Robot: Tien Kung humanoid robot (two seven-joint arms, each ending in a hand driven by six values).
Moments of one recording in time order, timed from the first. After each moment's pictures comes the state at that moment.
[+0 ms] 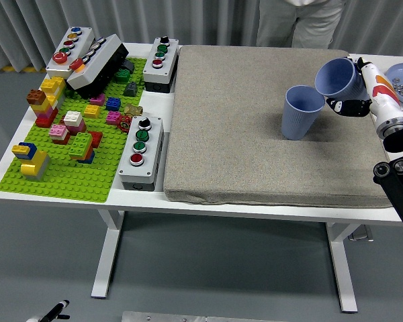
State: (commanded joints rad) left arm -0.14 0.11 -0.98 -0.18 0.99 -0.15 0.04; right arm 0.61 -0.17 1.17 1.02 -1.84 -0.27 -0.08
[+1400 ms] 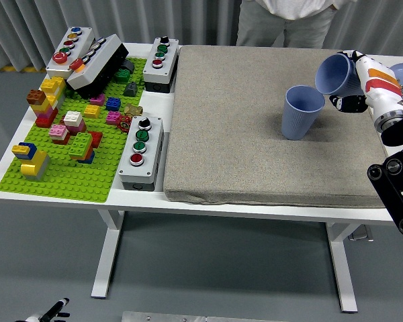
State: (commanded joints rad) left arm -0.14 0.11 -0.98 -0.18 0.99 -0.15 0.04; right arm 0.61 -0.17 1.17 1.11 -2.10 -0.22 -0.19
